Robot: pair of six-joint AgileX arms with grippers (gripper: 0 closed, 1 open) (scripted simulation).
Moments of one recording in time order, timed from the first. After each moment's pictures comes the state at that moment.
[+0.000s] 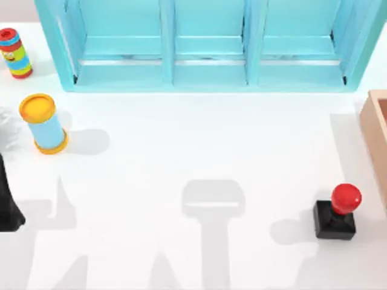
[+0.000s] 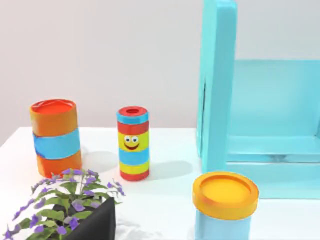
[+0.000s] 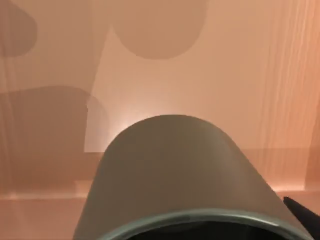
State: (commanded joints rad) left arm 0.00 0.00 0.00 0.00 0.00 0.00; right arm -0.46 1.46 1.10 -1.17 0.04 -0.45
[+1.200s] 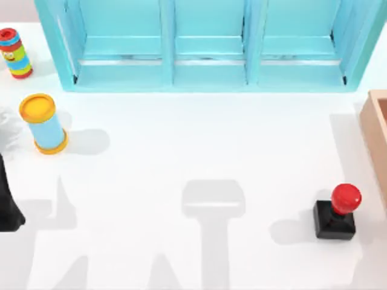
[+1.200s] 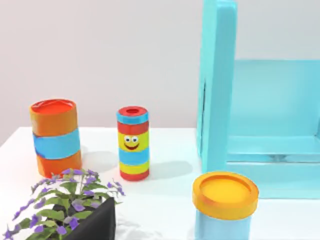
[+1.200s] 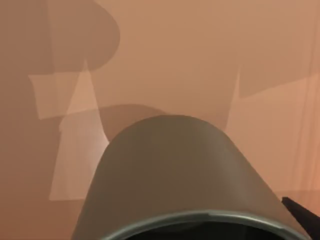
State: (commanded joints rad) left arm 0.00 0.00 0.00 0.00 0.00 0.00; right arm -0.48 1.49 0.86 -0.89 0.04 -0.48
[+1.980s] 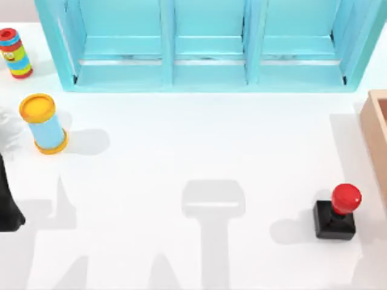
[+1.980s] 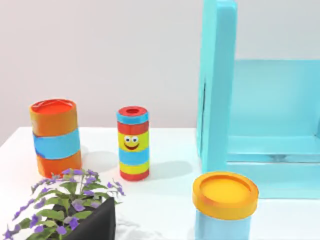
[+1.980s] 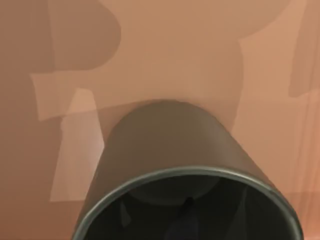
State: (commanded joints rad) left arm 0.00 0.00 0.00 0.00 0.00 0.00; right arm -0.48 1.49 0.86 -0.89 0.04 -0.48
